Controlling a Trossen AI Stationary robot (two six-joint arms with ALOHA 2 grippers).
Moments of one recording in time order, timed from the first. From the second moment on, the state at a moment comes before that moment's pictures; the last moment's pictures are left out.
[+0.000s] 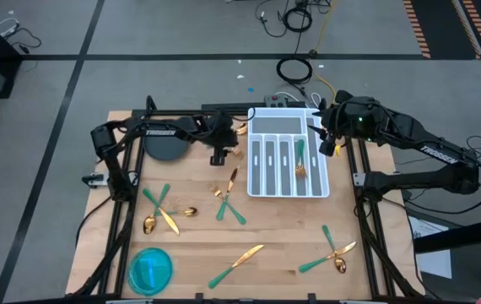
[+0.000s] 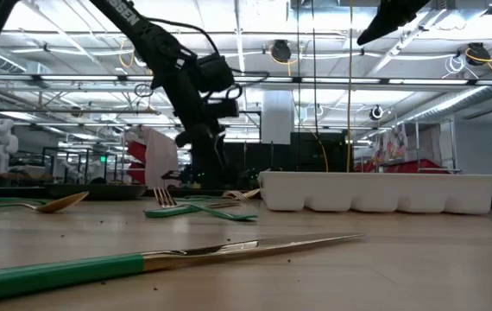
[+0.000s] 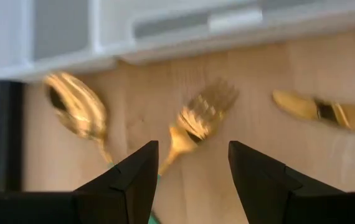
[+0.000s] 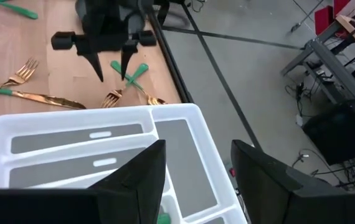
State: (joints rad) left arm 0.46 1.81 1.16 -0.38 0.09 0.63; right arm -0.37 0.93 1.16 -0.77 0.21 -0.31
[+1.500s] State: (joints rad) left arm 0.44 1.98 1.17 -0.21 -0.12 0.61; right arm -0.37 0.93 1.16 -0.81 0.21 -0.19
